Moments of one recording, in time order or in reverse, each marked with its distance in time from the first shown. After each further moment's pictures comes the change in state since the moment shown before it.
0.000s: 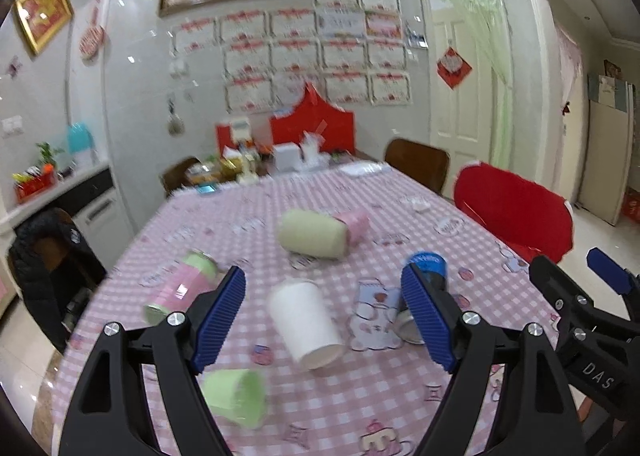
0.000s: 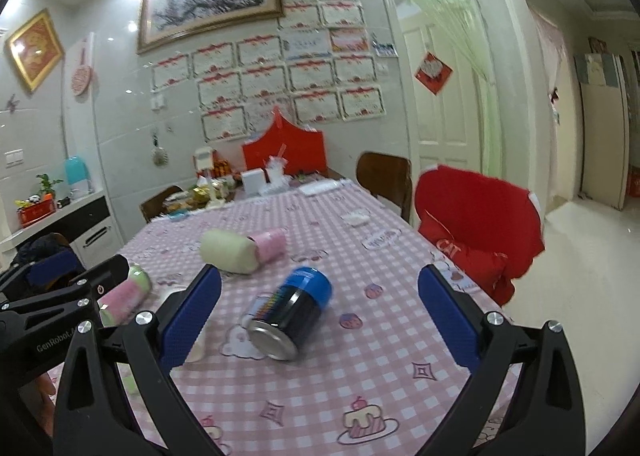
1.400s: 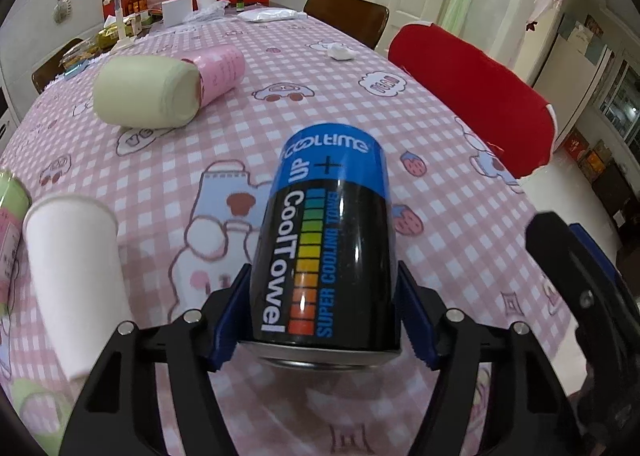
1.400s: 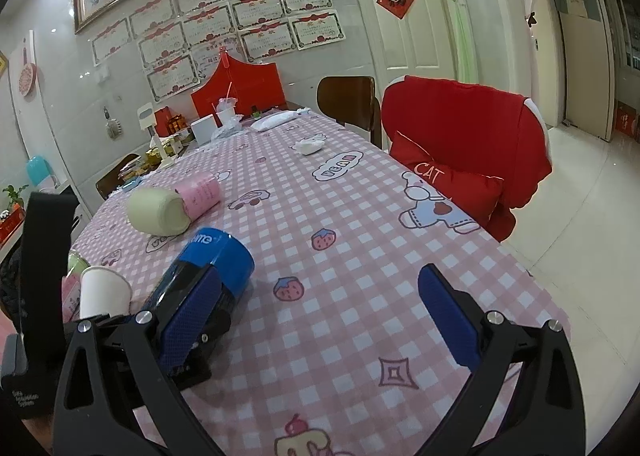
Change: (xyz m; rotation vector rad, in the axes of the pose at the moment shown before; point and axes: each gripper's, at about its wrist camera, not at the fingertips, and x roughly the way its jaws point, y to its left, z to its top) left arm 0.167 -0.080 -0.042 0.009 0.508 -0.296; right arm 0.077 -0.059 -0.017 0.133 0.221 -0.056
